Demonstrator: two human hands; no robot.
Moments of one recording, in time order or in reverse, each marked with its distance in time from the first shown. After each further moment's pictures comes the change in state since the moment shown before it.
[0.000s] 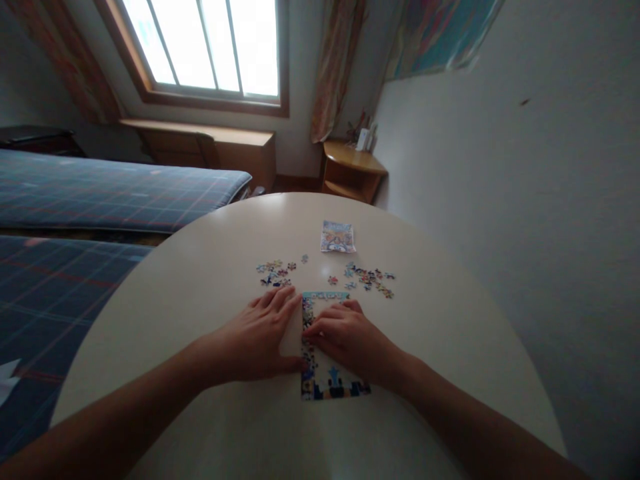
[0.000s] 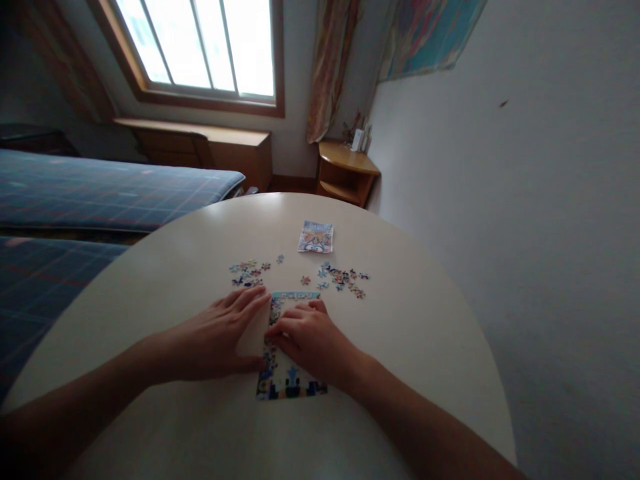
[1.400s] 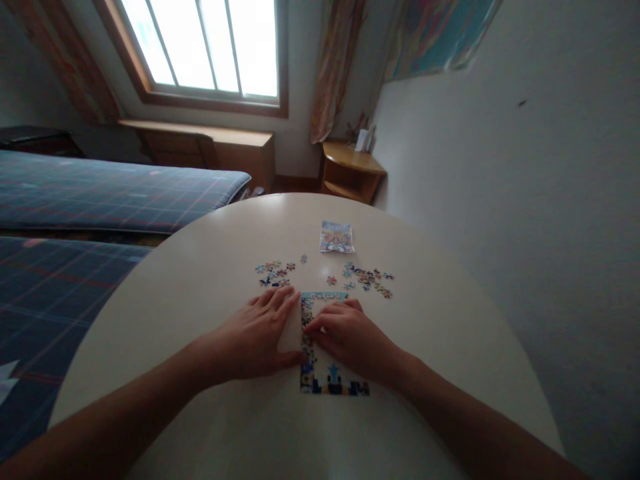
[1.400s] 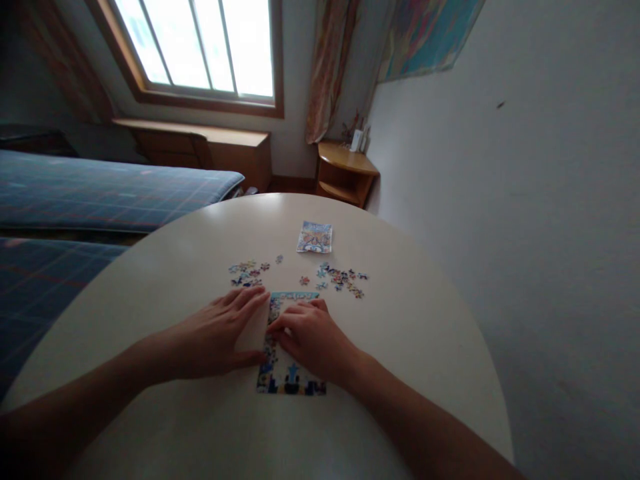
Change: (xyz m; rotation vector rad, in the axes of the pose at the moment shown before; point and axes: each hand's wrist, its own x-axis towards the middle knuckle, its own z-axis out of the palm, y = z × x) left_hand 0.000 0.005 -0.003 0.070 0.011 -0.014; right_hand 0.000 0.002 0.003 0.012 0.035 0.064
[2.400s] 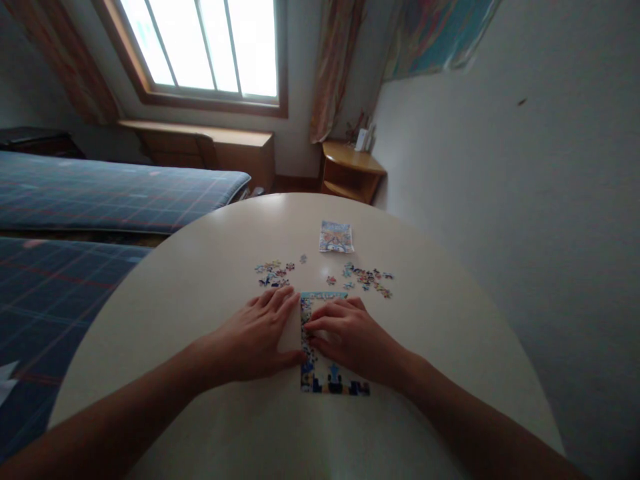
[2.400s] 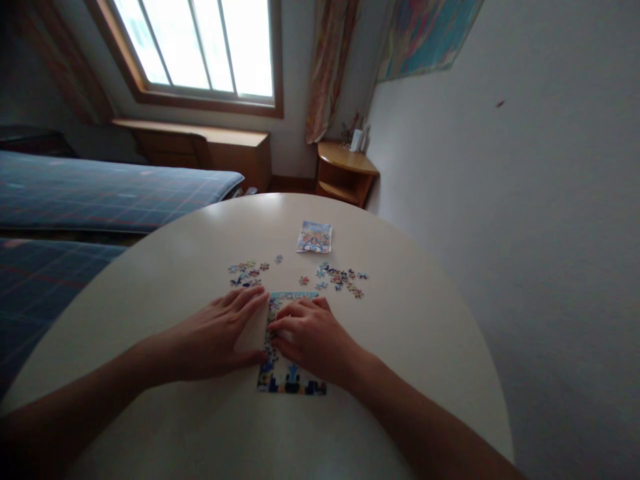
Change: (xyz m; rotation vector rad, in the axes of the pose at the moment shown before) left_hand -0.001 0.002 -0.001 -0.002 0.005 -0.011; right_hand -0.003 -0.001 -0.005 -0.102 0.023 -0.076
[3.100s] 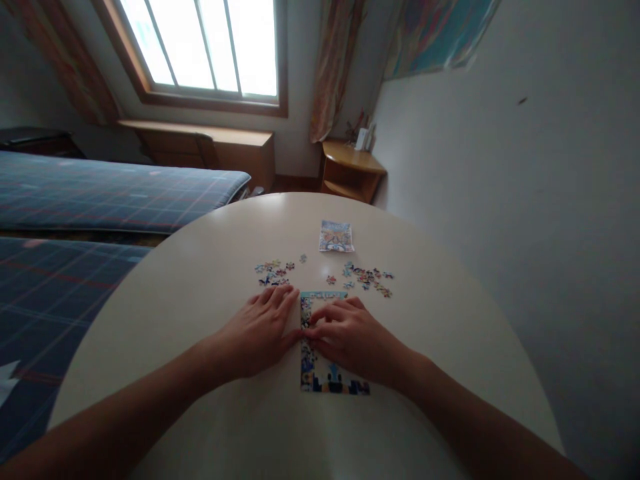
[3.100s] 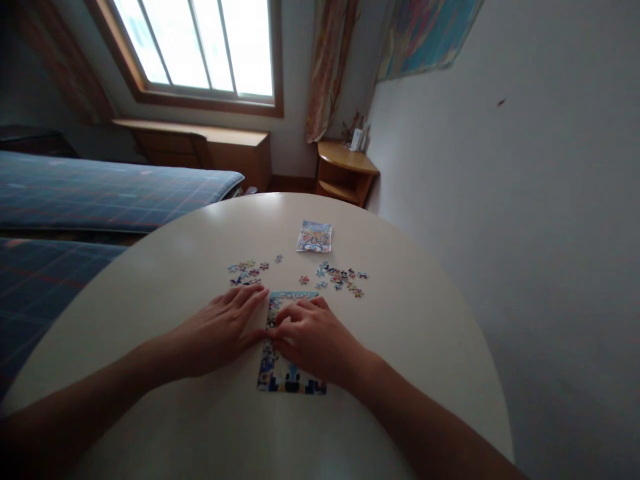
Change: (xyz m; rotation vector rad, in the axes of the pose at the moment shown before) left_hand 0.007 0.001 0.005 0.046 0.038 -0.043; right_hand -0.003 -0.001 -0.005 -0.113 -0.046 -0.089
